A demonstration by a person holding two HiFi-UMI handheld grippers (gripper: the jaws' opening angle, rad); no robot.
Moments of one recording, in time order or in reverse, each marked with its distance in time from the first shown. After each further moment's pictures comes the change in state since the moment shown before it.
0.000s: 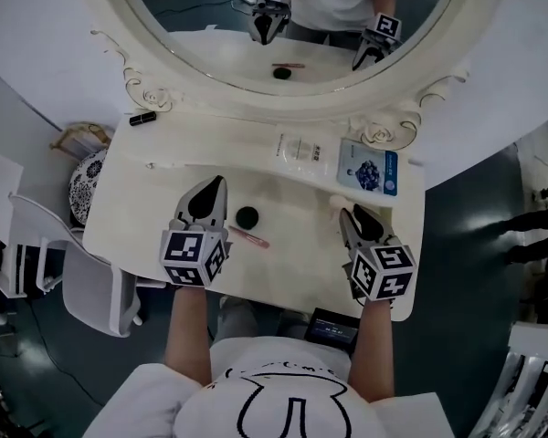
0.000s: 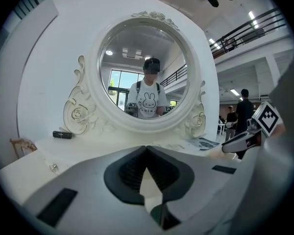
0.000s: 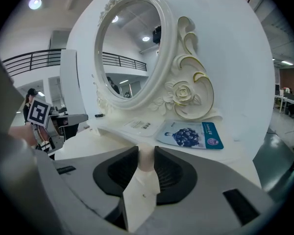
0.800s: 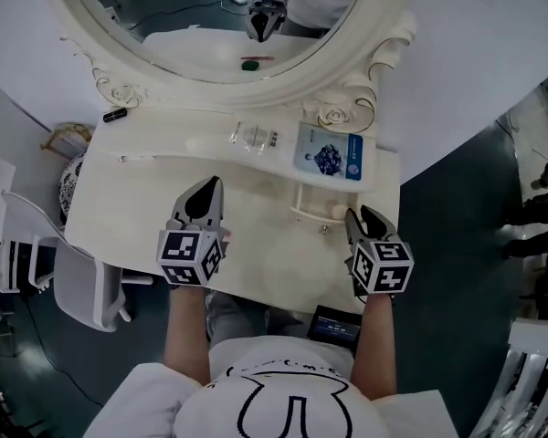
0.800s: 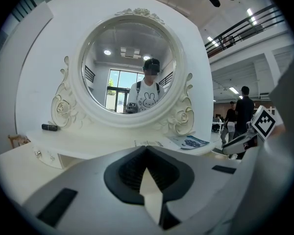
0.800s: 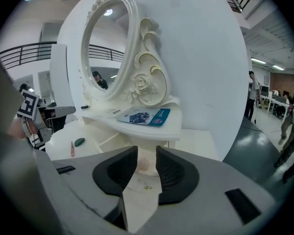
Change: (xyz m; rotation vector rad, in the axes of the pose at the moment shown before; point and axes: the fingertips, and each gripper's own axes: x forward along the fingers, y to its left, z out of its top) left arm 0.016 -0.086 -0.019 0.009 0.006 0.002; right arm -0.048 -0.104 -0.045 0.009 0.063 -0.114
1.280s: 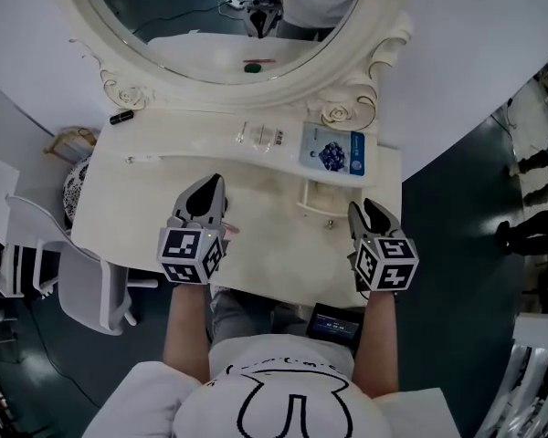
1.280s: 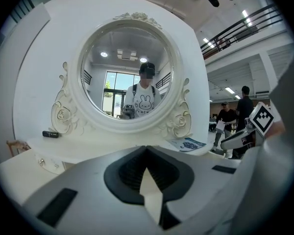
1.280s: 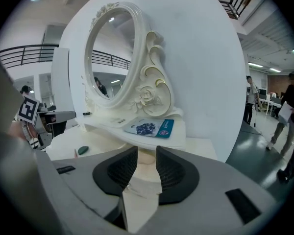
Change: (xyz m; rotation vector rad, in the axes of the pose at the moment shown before) left arm -0.016 0.004 0.015 0.028 -0.017 -0.031; right arm -0.018 0.018 0.024 0.000 -0.073 -0.013
